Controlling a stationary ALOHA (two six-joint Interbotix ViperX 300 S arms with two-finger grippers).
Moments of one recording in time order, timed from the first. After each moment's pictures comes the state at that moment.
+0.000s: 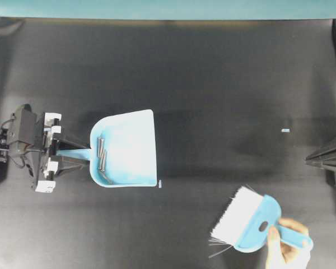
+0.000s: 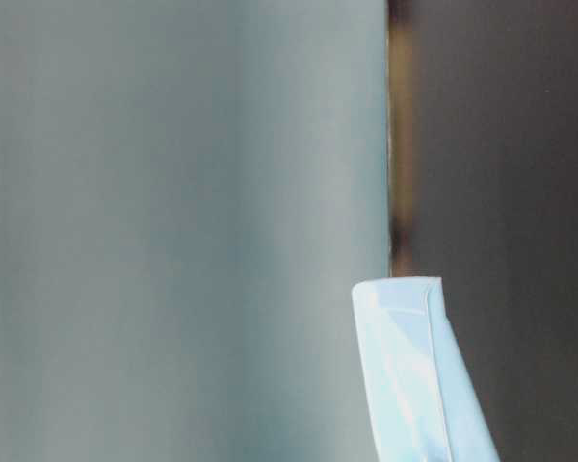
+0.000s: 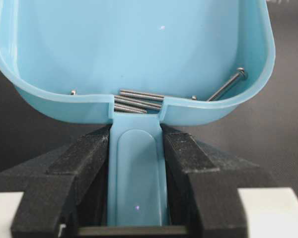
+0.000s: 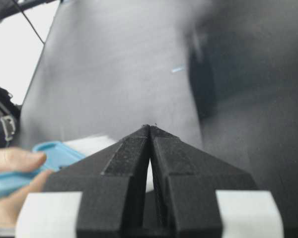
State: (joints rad) left arm 0.02 -0.16 1.36 0.04 -0.89 -0.12; right arm 0.18 -1.48 1.45 0.00 0.23 0.40
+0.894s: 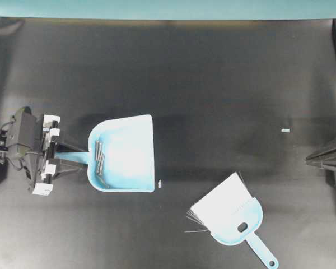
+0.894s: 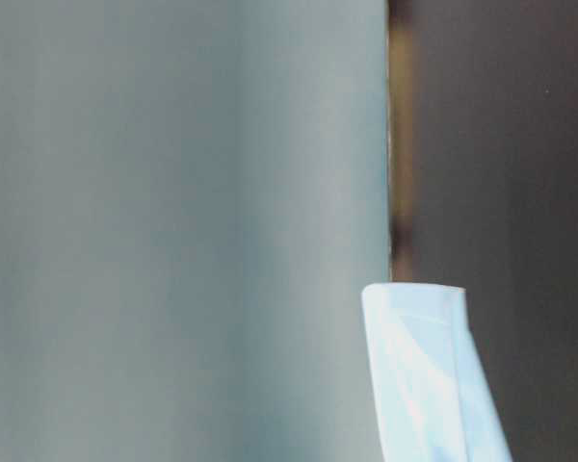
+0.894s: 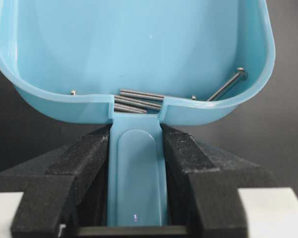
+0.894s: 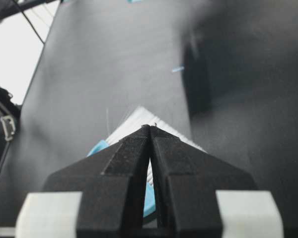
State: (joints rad) left arm -0.01 -0.20 1.35 0.04 -0.80 -0.13; right arm 0.18 -1.48 1.45 0.00 0.23 0.40
